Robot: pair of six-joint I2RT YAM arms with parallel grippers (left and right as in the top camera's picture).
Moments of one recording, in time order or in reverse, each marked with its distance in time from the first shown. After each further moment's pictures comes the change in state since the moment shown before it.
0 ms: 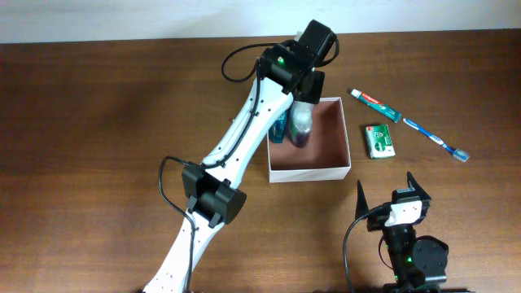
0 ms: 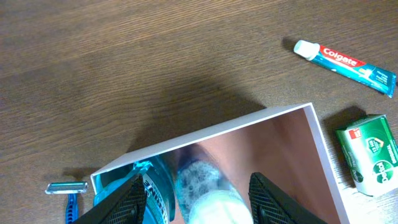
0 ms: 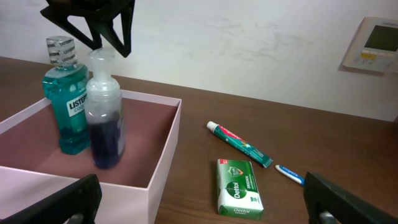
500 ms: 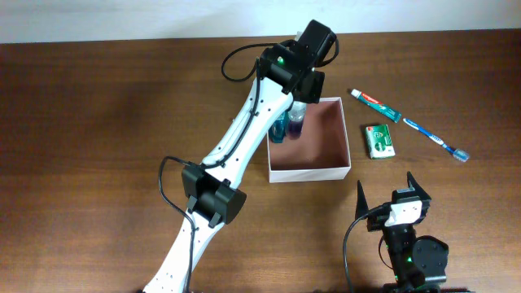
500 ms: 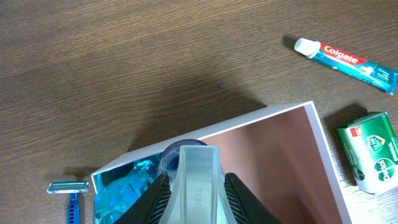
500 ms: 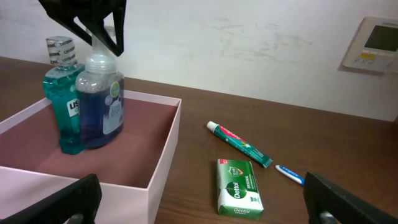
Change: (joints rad) left arm 0.000 -0.001 0.000 -0.004 0.001 0.007; right arm 0.000 0.000 0.000 0.000 0.000 0.000
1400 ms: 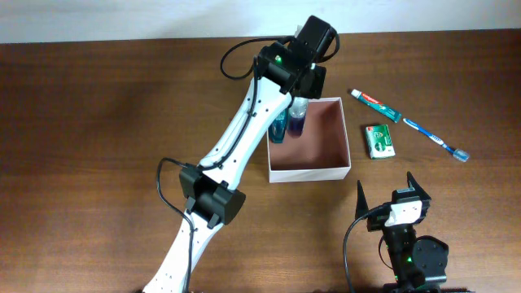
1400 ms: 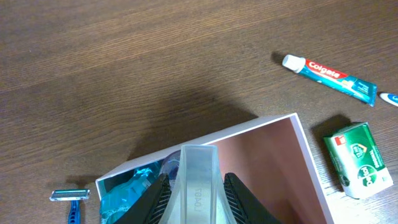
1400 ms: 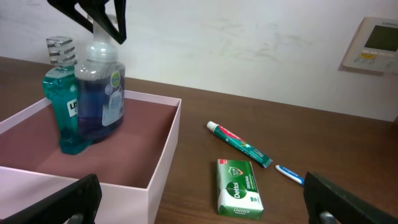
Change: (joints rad) left arm 0.000 -0.019 0.011 0.023 0.000 0.000; right arm 0.000 0.000 0.000 0.000 0.000 0.000
